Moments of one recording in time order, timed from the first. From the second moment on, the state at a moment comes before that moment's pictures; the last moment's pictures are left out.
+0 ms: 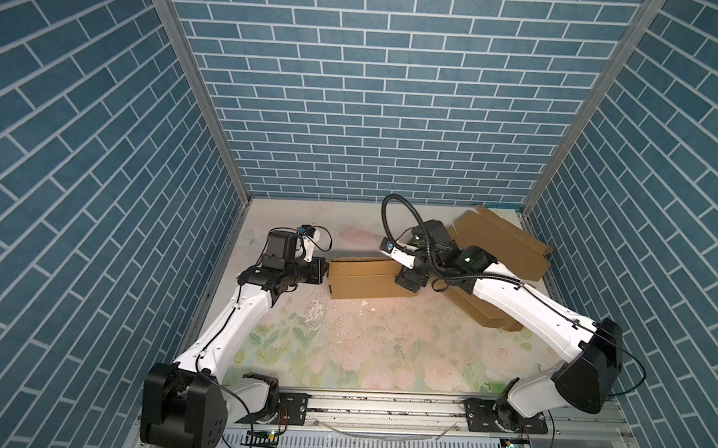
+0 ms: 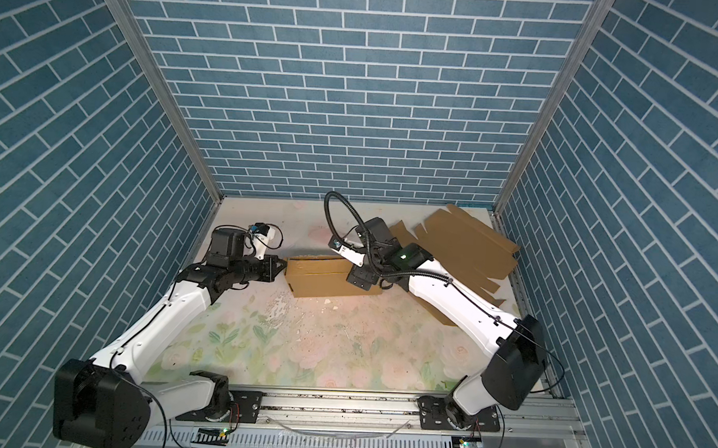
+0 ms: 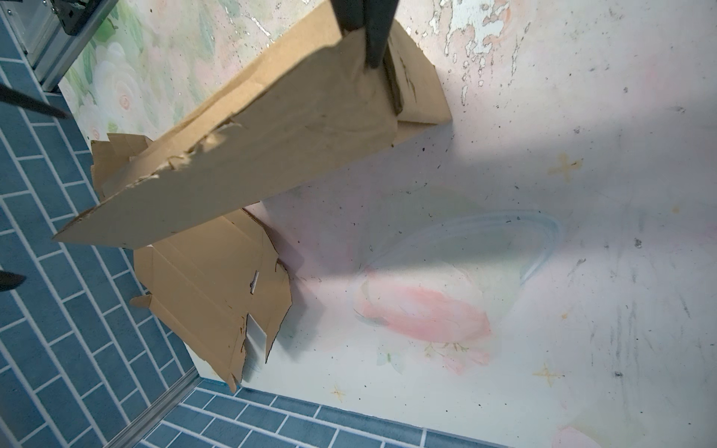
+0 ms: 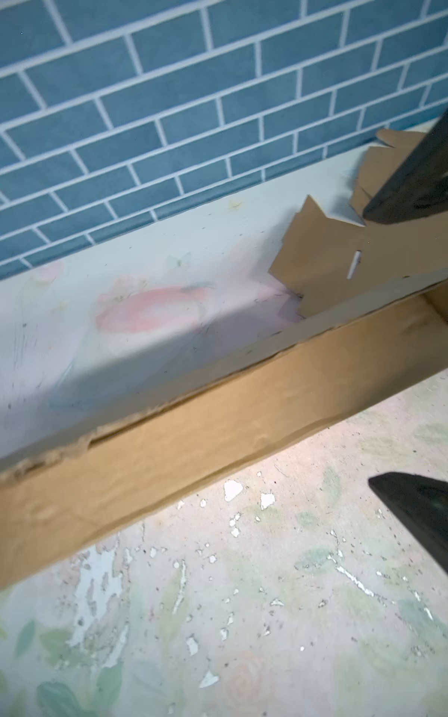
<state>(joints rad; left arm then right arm) -0.19 1.19 0.89 -0.46 0.41 -0.21 0.84 1.53 1.39 -0.68 0.09 -0.64</state>
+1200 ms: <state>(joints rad) -0.19 1.18 0.88 -0.55 0.45 -0.20 0.92 1.66 1.30 -0.40 0.19 -0.90</state>
